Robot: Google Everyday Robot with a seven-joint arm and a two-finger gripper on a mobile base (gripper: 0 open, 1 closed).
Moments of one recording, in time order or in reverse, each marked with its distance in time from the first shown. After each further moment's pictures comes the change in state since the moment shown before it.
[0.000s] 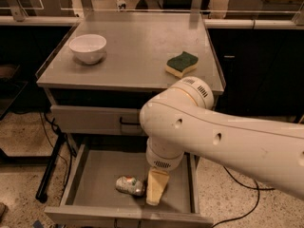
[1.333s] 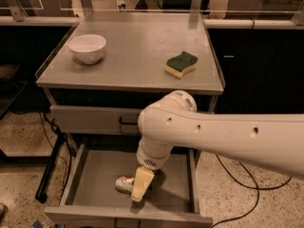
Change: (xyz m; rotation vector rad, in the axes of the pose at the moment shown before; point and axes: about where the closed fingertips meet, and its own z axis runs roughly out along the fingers) arm -0.035 -0.010 0.071 -0.098 -0.101 0.095
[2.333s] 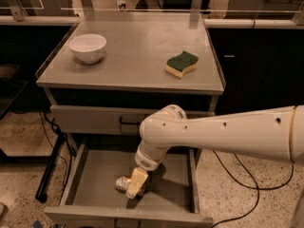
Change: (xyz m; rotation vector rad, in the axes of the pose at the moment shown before) arm -0.003 -0.026 0.089 -0.070 -0.037 0.107
